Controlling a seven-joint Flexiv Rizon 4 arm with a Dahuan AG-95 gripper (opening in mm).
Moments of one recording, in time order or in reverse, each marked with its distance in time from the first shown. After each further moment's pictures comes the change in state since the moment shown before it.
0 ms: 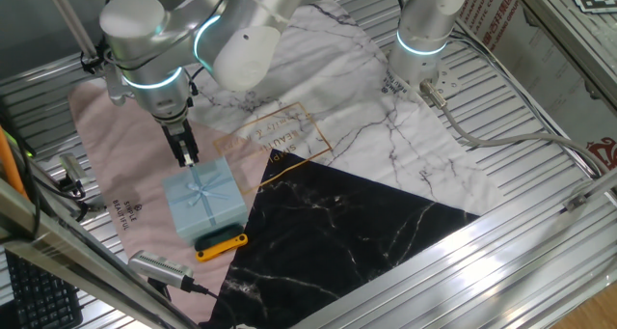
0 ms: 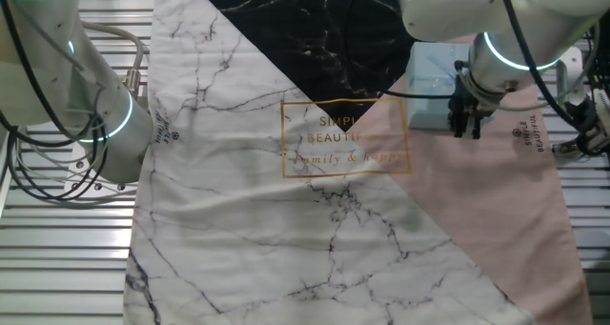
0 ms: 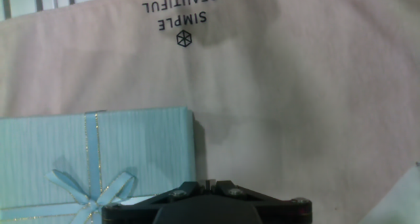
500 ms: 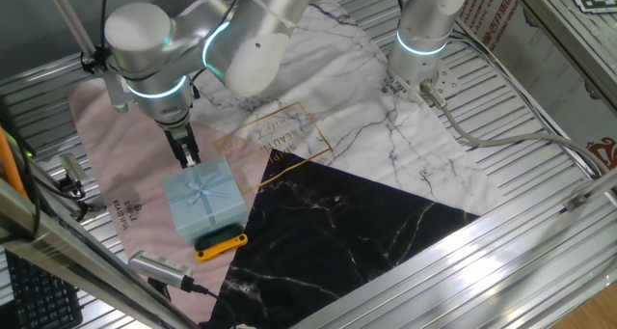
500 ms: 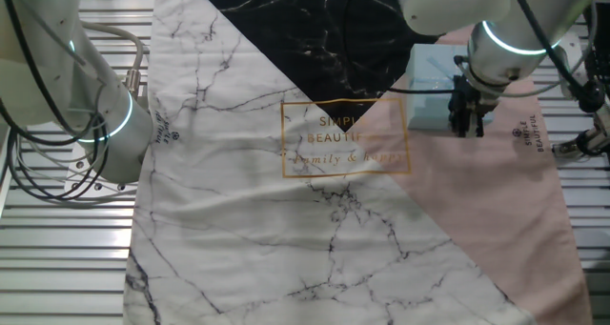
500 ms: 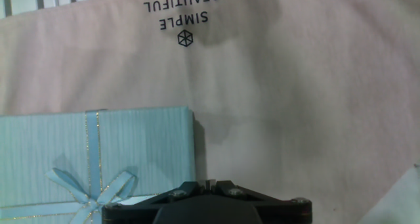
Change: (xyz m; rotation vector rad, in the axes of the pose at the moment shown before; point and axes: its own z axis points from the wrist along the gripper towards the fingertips) arm -0.002 -0.012 -0.004 0.058 -0.009 -0.055
